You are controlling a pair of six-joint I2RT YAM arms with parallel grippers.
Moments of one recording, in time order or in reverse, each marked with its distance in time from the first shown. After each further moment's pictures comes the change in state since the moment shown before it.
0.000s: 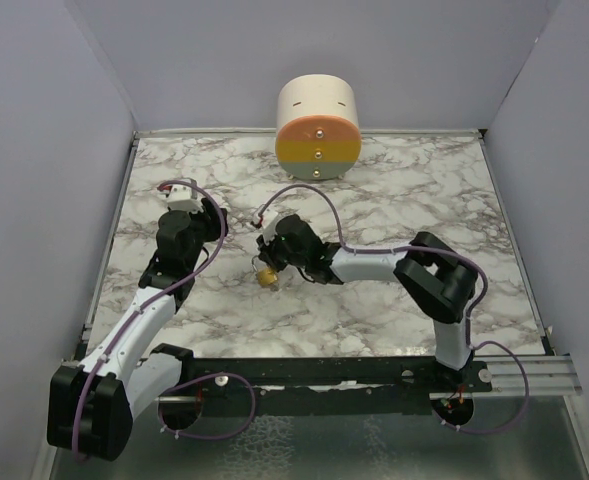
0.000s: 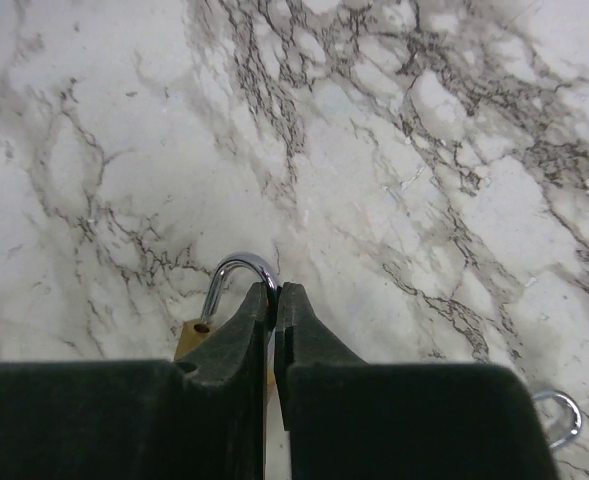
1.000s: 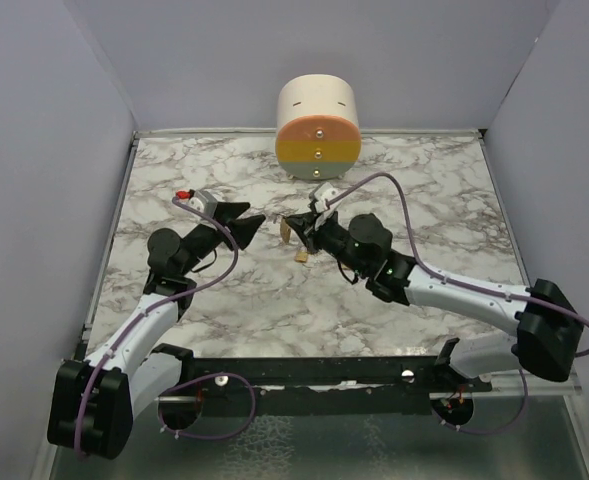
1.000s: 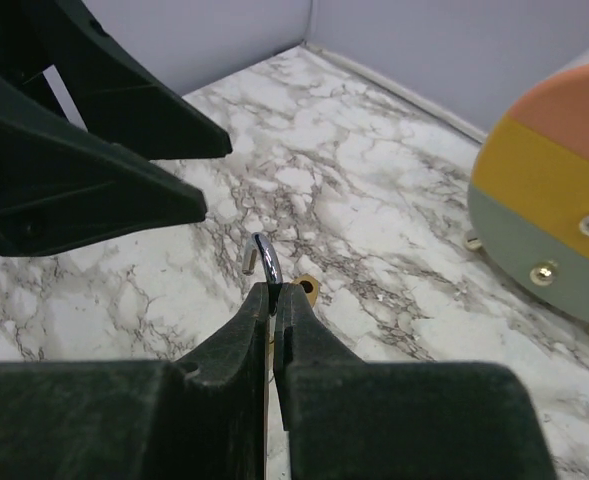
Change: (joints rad) left arm 0.000 0.007 -0.121 0.523 0.616 0.060; right arm 0.008 -0.610 -0.288 0.167 0.142 -0.077
